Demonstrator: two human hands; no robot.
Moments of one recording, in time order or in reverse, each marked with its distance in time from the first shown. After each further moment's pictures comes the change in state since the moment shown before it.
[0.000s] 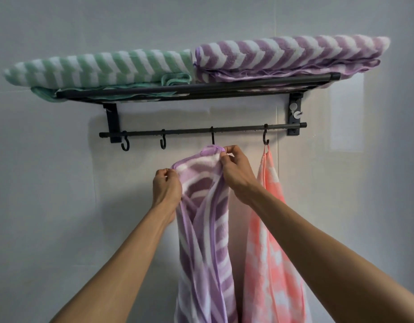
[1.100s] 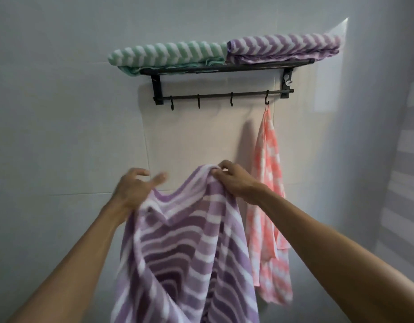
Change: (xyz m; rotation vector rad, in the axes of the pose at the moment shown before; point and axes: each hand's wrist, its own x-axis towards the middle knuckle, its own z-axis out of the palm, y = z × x) left_hand -0.160 0.042 -0.335 0.374 -0.325 -0.120; right_hand -0.290 -0.110 0.069 -0.315 -0.285 0.223
